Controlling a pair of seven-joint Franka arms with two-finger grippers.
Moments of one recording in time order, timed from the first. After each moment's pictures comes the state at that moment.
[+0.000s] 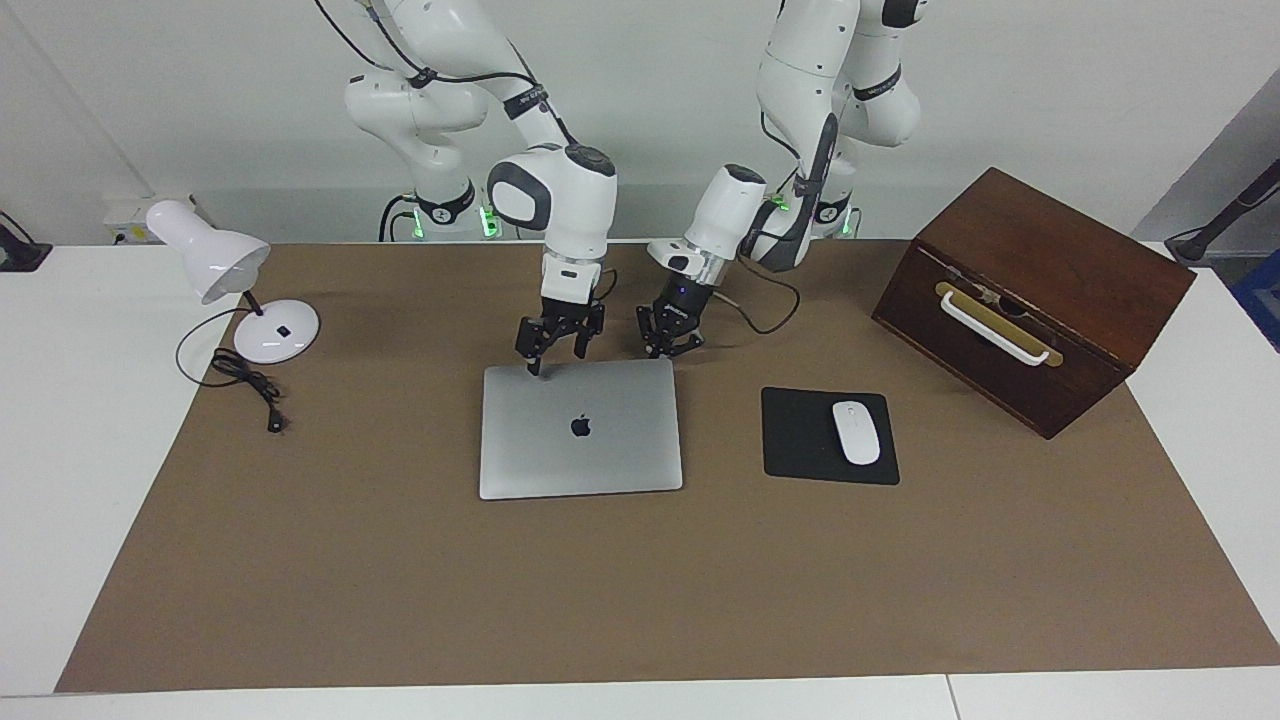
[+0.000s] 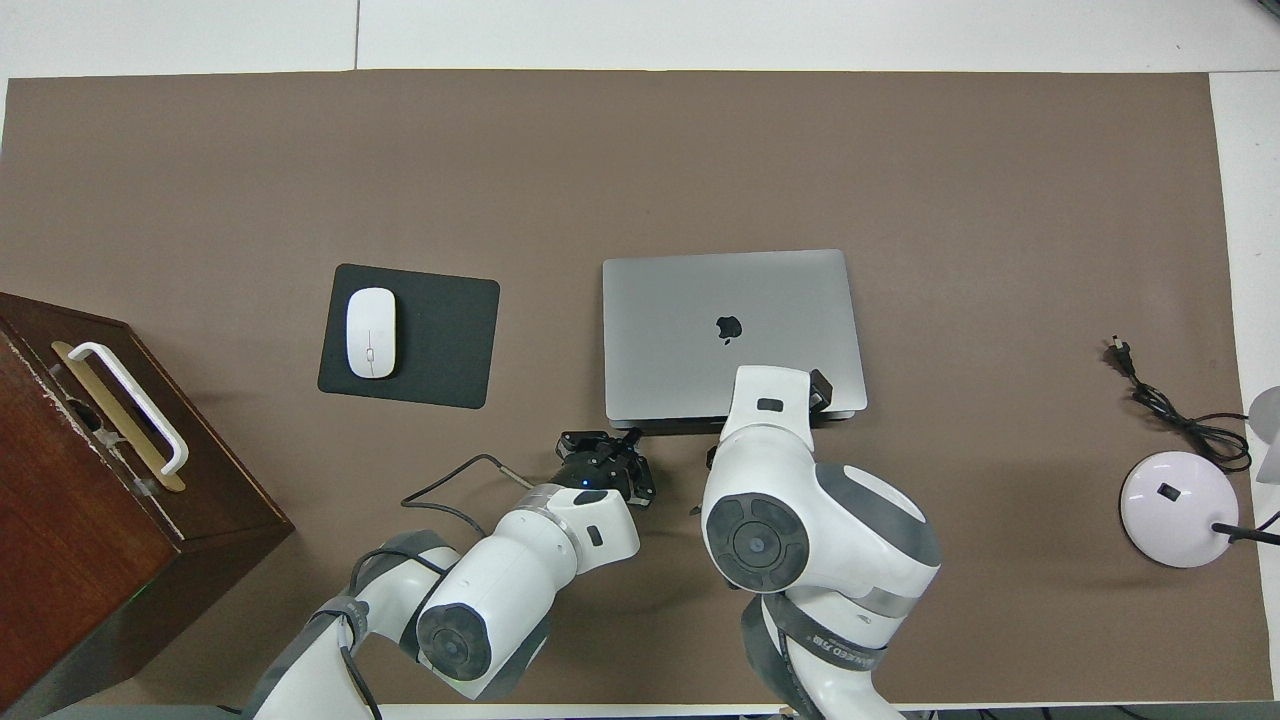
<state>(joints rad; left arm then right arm) -0.66 0.23 -0.16 -2.56 -0.14 3.48 -0.04 0.05 0.08 0.54 -2.28 -0.62 2.41 0.37</state>
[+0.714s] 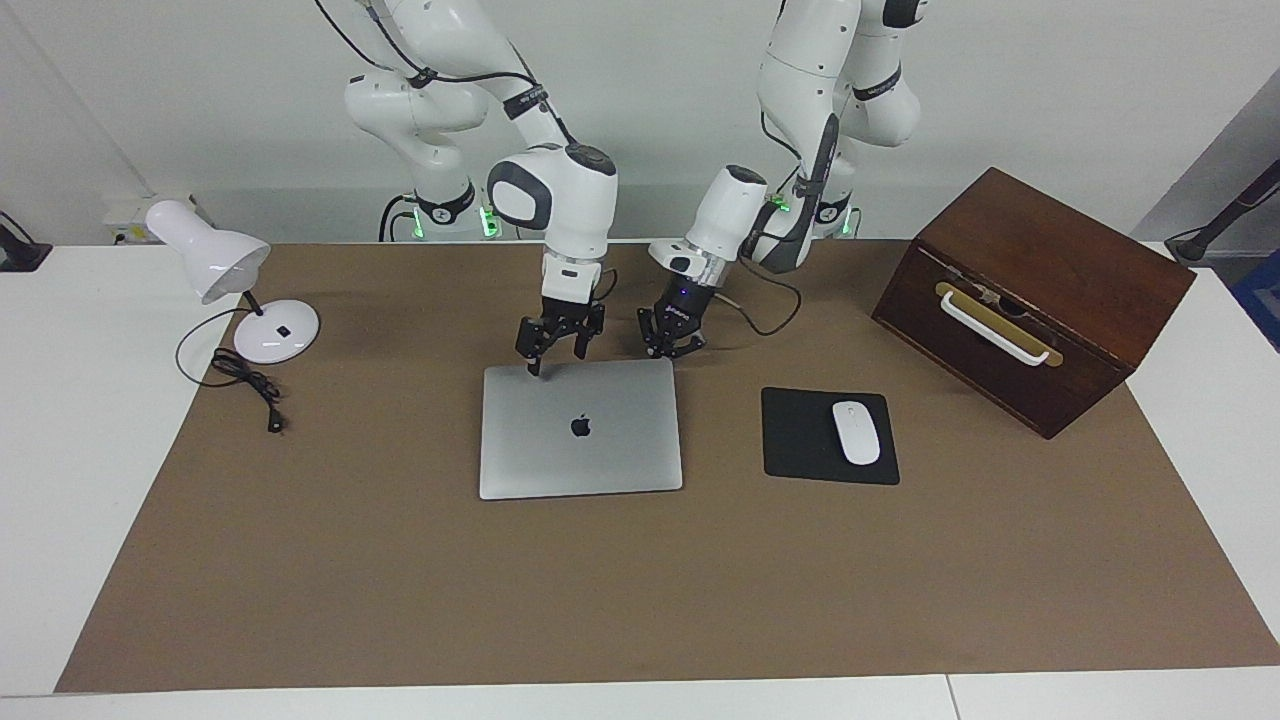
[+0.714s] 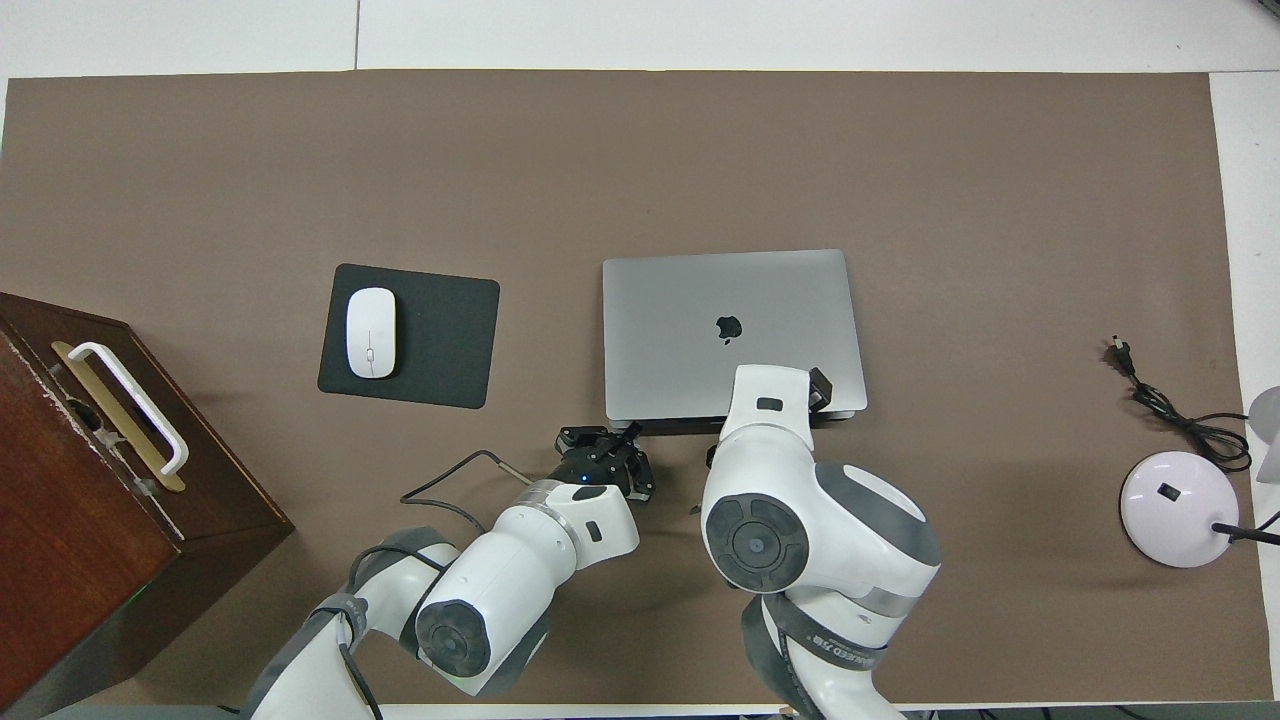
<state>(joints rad) -0.66 0.23 -0.15 -2.55 -0.14 3.48 -0.04 0.05 0.08 0.54 -2.28 -0.62 2.41 0.37</state>
